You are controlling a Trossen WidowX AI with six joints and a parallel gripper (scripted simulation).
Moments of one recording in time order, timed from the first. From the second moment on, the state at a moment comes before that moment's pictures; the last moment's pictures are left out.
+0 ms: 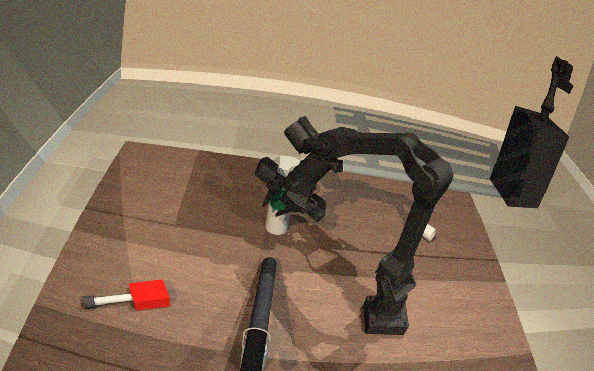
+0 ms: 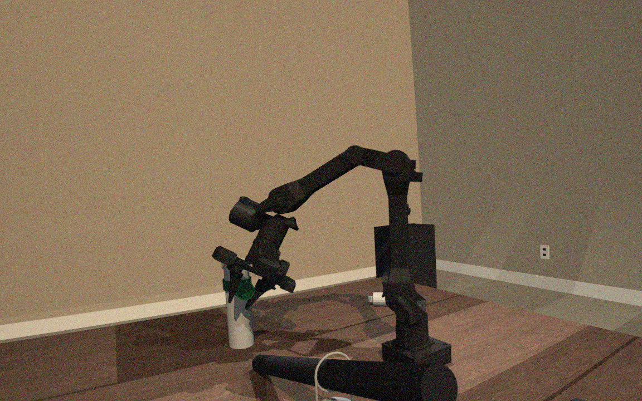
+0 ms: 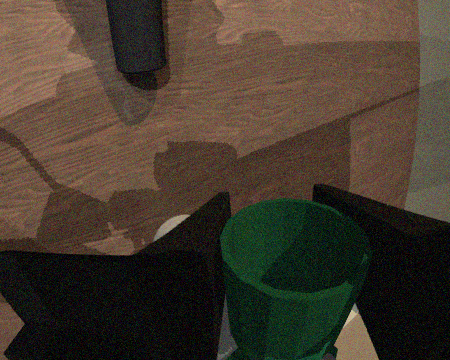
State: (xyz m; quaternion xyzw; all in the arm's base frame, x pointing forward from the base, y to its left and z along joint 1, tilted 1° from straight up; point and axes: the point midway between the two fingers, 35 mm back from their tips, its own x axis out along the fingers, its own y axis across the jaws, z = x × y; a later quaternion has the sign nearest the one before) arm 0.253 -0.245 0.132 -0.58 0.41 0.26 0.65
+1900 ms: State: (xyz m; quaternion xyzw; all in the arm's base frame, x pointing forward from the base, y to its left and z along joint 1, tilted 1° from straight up) arm 0.254 -0.210 0.161 -0.59 0.40 0.29 0.64
